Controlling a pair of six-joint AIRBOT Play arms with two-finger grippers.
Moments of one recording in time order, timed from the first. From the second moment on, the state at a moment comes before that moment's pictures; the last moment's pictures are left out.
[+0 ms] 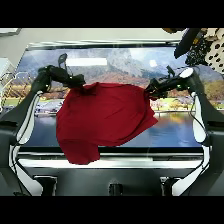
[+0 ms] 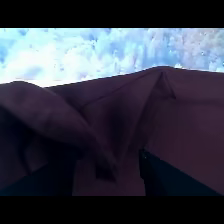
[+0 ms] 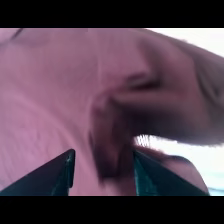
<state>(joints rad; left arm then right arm) 0.04 -1.96 1.92 -1.90 1.00 1.48 -0.12 -1.90 1.76 -0.87 1.31 1.54</state>
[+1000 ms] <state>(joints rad) 0.39 -1.39 1.43 -2.04 1.42 1.62 -0.33 -1.57 1.03 -0.87 1.25 1.16</state>
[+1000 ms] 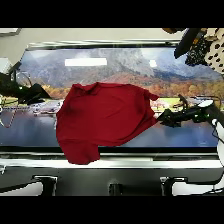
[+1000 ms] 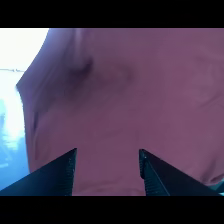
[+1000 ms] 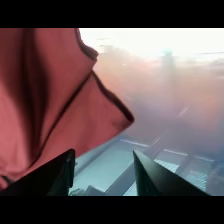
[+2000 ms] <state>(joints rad) 0.64 -1.12 0.86 -2.19 1.25 1.80 -0.31 -1.61 1.00 -0.75 1.19 1.10</state>
